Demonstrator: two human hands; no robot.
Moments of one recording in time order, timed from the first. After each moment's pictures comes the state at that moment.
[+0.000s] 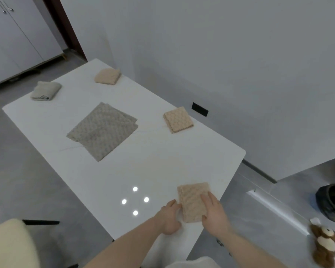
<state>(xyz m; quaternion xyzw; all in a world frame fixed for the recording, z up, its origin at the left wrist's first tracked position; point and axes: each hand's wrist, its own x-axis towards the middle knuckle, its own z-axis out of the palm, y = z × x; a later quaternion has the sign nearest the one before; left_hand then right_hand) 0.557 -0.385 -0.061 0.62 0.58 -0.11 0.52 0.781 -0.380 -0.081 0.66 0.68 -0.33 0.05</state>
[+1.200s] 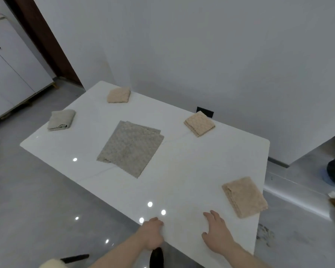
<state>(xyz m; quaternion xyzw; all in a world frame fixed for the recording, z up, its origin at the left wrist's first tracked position) 0.268 -0.413 -0.079 0.64 0.59 -0.17 0.46 0.541 -0.450 -0.073 0.72 0.58 -0.39 0.06</state>
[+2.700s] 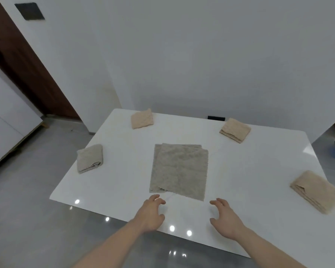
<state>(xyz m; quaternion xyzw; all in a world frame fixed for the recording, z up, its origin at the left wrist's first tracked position) -0.045 -0.197 -0.045 0.77 0.52 -0.09 0.35 0.242 -0.316 -0.055 0.77 0.51 -0.37 -0.06</state>
